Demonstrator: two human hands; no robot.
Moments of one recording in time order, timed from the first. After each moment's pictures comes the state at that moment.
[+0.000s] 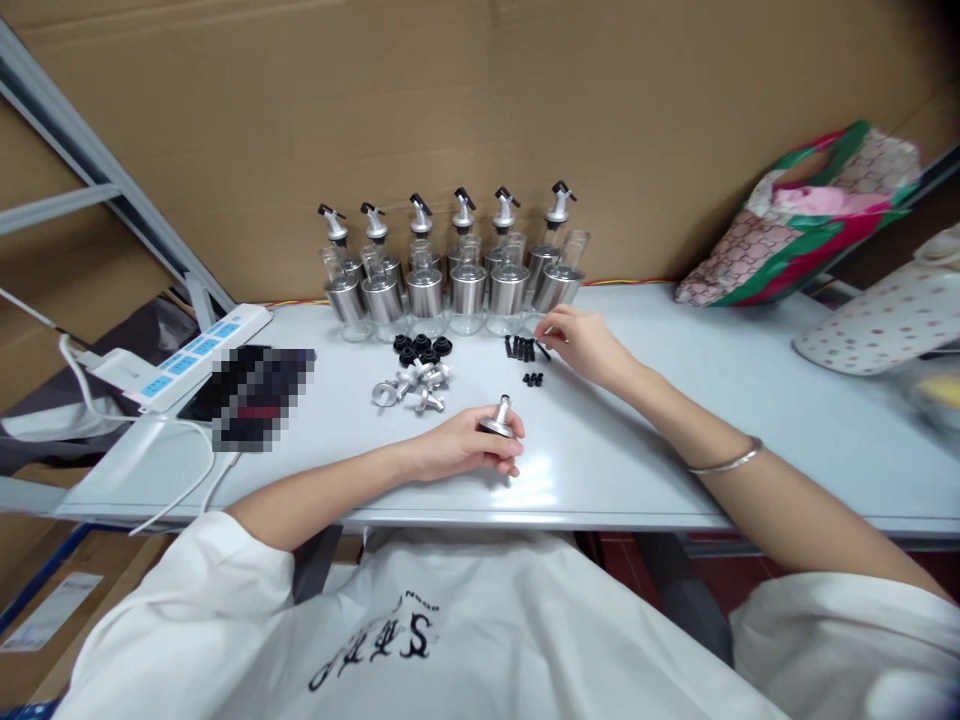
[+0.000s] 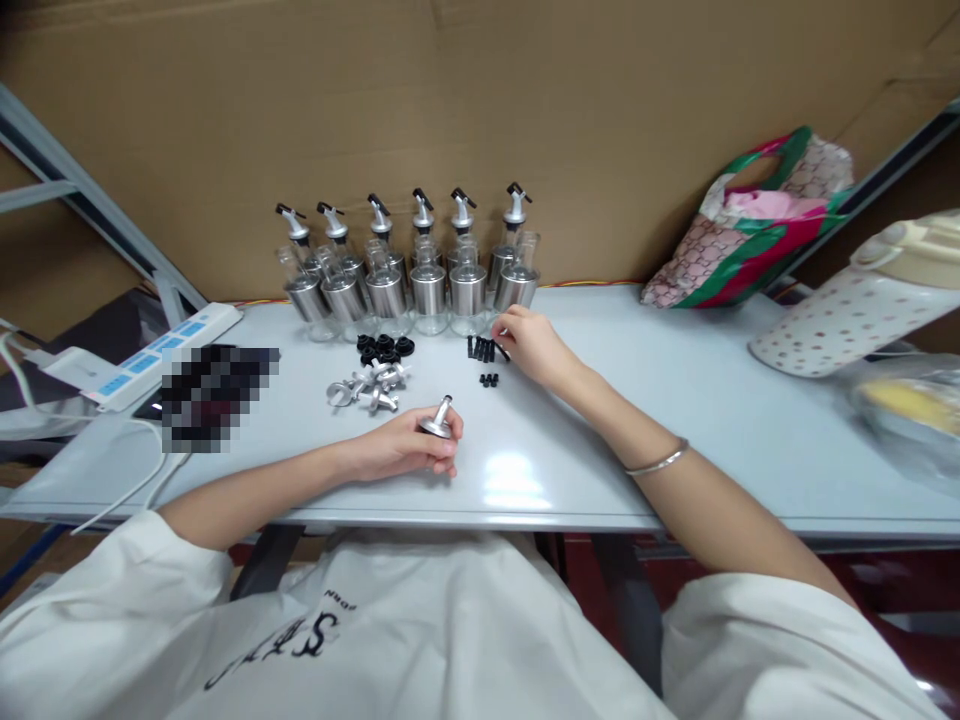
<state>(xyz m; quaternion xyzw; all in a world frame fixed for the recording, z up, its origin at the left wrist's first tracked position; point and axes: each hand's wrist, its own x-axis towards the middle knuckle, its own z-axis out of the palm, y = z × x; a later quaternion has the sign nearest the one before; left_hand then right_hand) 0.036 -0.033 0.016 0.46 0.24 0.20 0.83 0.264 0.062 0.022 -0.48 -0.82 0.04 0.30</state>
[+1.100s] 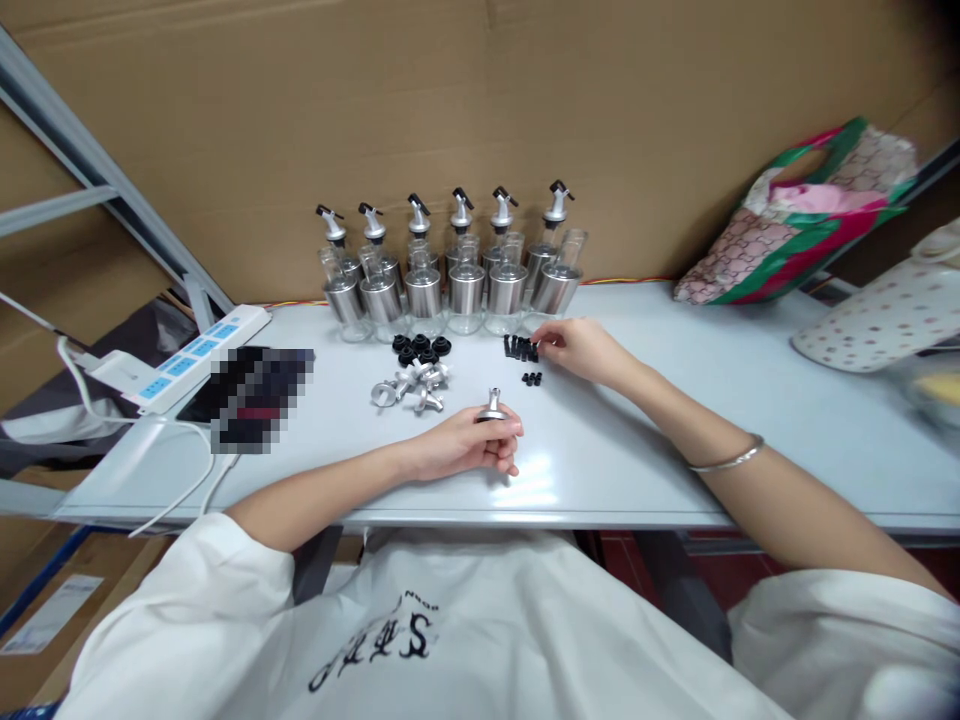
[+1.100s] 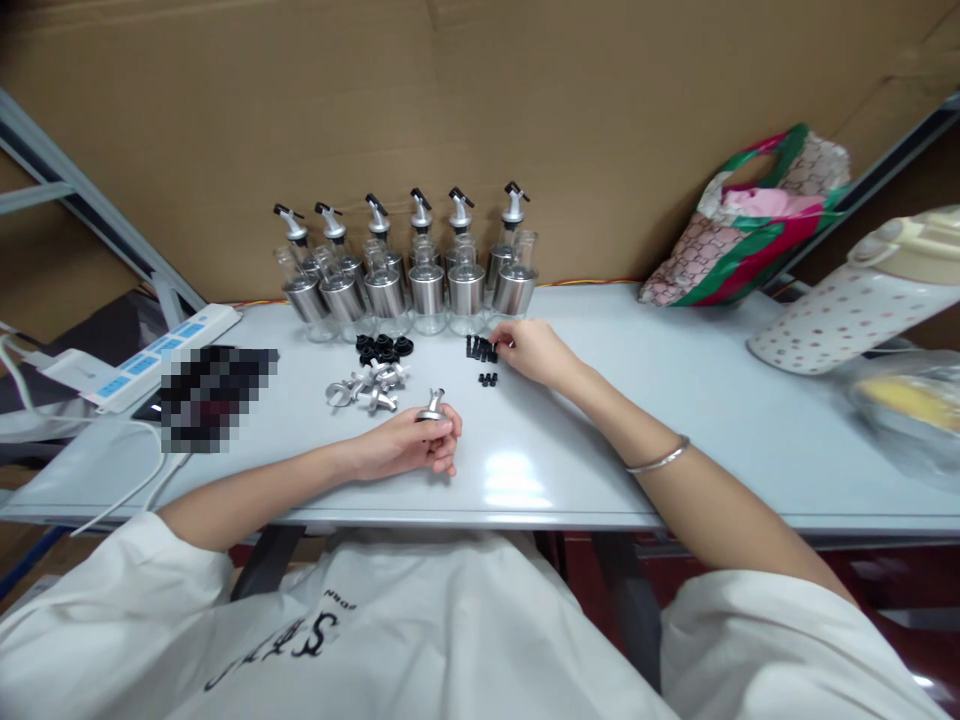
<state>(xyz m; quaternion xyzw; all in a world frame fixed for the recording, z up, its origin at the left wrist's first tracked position) 0.037 -0.033 0.018 0.45 0.23 0.21 0.84 0.264 0.062 0.019 -0.55 -0.81 0.07 0.21</state>
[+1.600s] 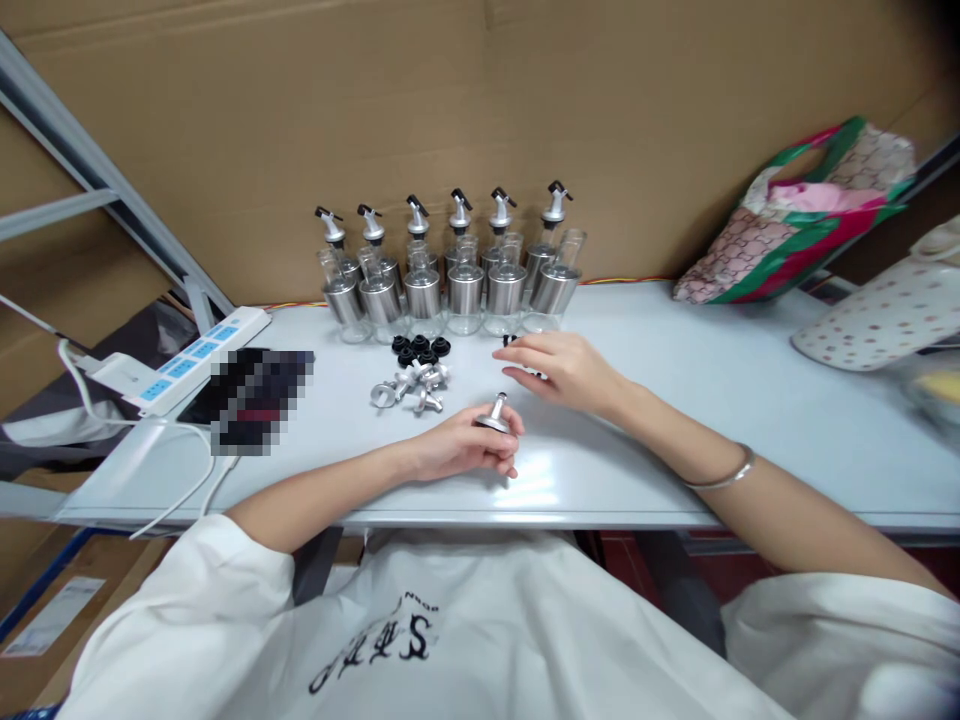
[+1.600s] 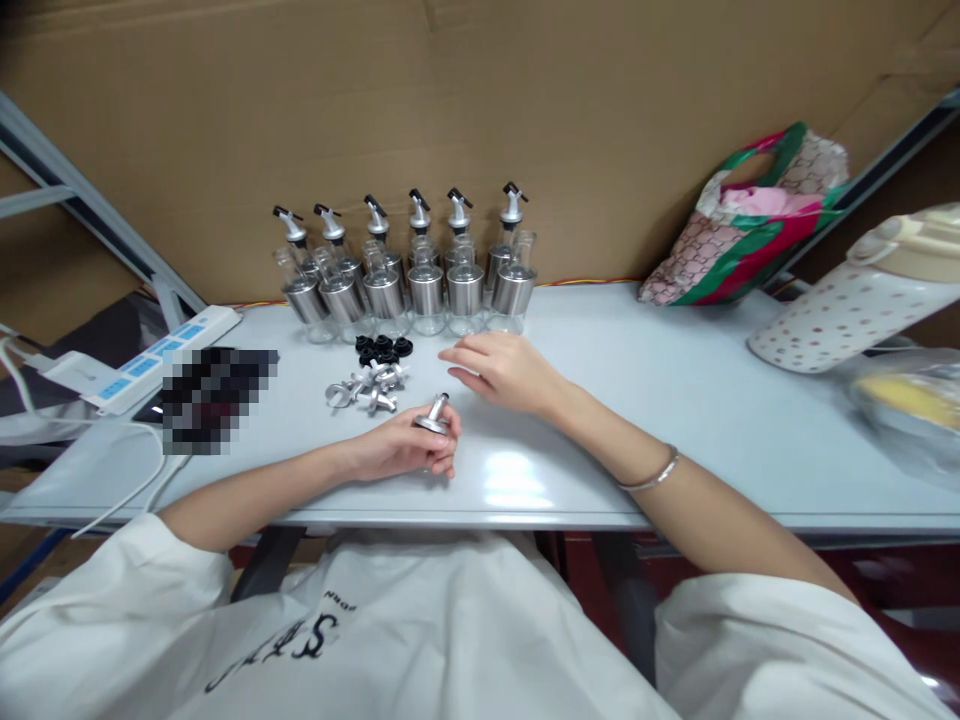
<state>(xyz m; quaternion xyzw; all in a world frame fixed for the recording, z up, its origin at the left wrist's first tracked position) 0.034 -0.032 0.017 0.45 0.22 0.21 0.84 0.235 0.021 0.036 -0.23 -0.91 -0.12 0.32</state>
